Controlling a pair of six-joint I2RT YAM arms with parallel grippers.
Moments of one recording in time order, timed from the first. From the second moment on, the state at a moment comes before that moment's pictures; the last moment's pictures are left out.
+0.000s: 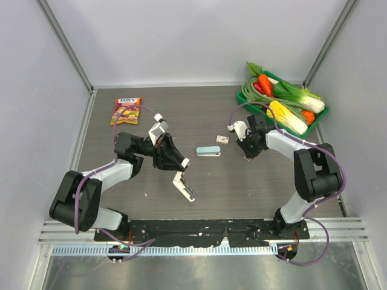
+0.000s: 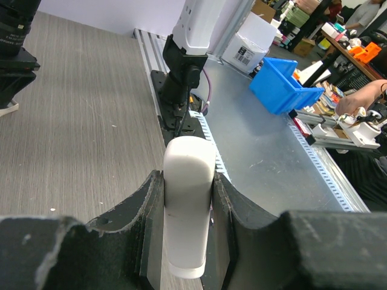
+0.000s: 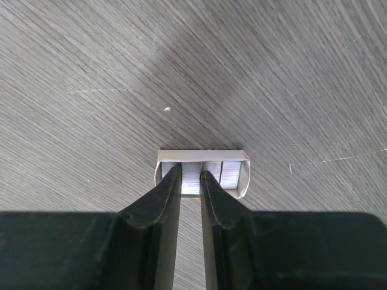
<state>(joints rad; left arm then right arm) -0.35 1.39 0.58 1.30 1.50 -0.91 0.25 1.65 0.98 -0.49 -0.12 -0.55</state>
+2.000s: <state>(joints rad) -0.44 1.62 0.81 1.30 1.27 -0.84 0.35 1.05 0.82 -0.16 -0.90 0.05</state>
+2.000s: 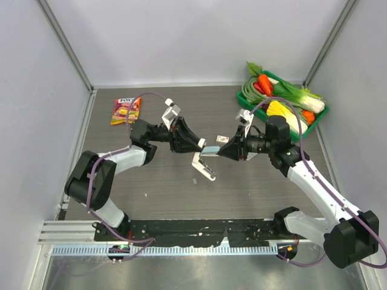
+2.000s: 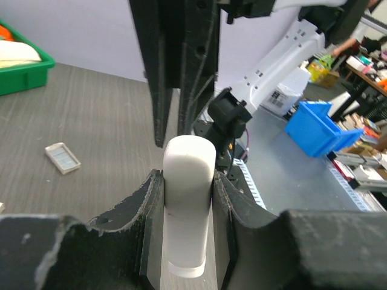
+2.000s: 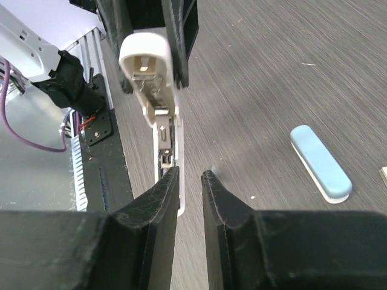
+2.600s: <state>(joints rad) 0.04 1.17 0.60 1.31 1.45 -0.87 0.61 1.21 0.83 -0.32 -0.55 -0.32</state>
